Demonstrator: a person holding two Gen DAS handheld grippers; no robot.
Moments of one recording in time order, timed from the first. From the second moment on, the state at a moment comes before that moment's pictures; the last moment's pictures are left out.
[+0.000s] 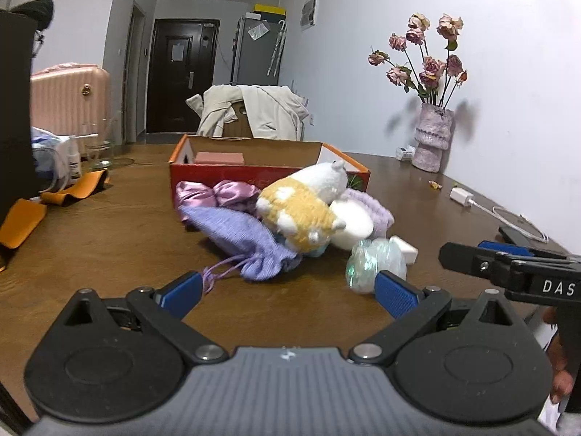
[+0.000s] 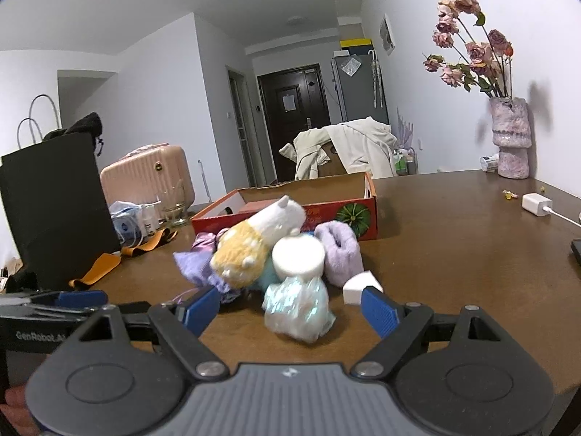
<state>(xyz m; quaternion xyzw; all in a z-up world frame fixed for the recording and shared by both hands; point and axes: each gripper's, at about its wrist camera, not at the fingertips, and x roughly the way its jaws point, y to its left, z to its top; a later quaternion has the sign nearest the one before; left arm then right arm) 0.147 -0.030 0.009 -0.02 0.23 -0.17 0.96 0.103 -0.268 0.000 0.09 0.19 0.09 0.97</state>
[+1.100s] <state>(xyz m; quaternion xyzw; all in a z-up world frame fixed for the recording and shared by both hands) 0.271 -0.059 -0.009 -0.08 0.28 -0.24 0.93 0.340 -0.271 -0.002 0.17 0.27 0.22 0.92</state>
